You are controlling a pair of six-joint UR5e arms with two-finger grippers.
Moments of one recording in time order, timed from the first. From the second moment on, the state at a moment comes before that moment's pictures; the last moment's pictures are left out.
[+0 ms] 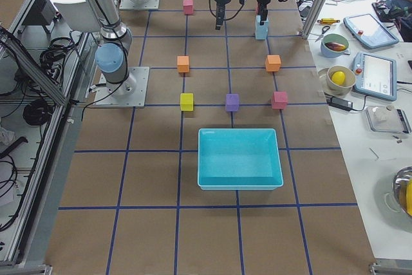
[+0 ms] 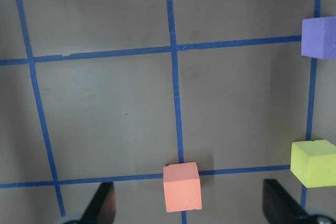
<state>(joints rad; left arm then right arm) -1.87 -2.37 -0.94 -1.31 1.57 -0.29 1.55 -1.55 1.60 -1.53 -1.56 0.05</state>
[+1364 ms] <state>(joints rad) -1.58 -1.70 -1.31 -1.76 1.67 0.02 1.55 -1.59 1.61 -1.54 -1.55 0.05</state>
